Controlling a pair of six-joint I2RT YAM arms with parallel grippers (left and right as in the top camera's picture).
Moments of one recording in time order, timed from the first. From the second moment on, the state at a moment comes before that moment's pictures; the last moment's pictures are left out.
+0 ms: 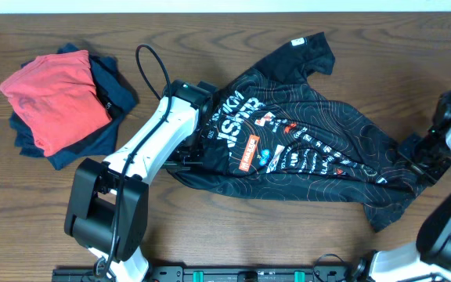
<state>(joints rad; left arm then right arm) -0.44 1.84 1.38 -1.42 -0.17 -0.56 -0.43 1.74 1.17 -1.09 0.07 0.39</state>
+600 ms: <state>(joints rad) -0.44 1.84 1.38 -1.36 -0.17 -0.56 -0.43 1.96 1.21 -0.67 0.05 0.40</state>
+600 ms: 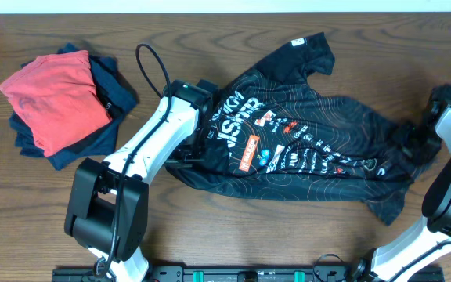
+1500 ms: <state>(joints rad) -0.44 1.84 1.38 -1.18 -0.16 -0.57 -0.52 2.02 1.65 -1.29 0.00 0.37</state>
